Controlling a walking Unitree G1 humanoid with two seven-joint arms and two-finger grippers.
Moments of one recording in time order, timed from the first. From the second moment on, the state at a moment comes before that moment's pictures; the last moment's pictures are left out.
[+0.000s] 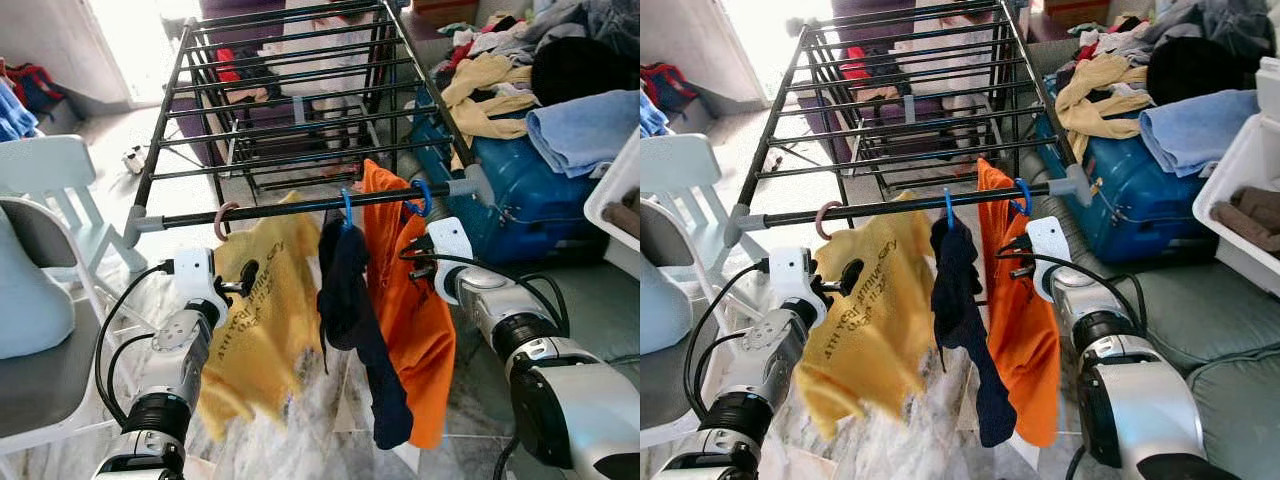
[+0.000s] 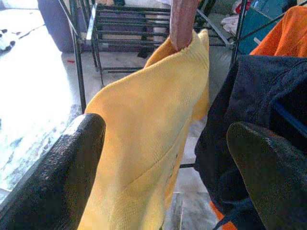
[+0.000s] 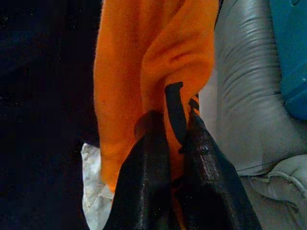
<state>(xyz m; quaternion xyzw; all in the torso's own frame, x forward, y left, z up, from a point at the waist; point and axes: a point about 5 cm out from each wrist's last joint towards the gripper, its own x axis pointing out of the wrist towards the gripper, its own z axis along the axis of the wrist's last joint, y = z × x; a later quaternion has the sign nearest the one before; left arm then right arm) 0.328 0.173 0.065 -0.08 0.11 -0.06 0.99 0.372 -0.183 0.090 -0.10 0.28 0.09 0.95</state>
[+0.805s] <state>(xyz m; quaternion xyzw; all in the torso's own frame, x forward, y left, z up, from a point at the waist) 0.329 0.170 0.062 -0.08 0.12 -0.07 0.99 0.370 -0.190 0.088 -0.06 0.28 0.04 0.96</state>
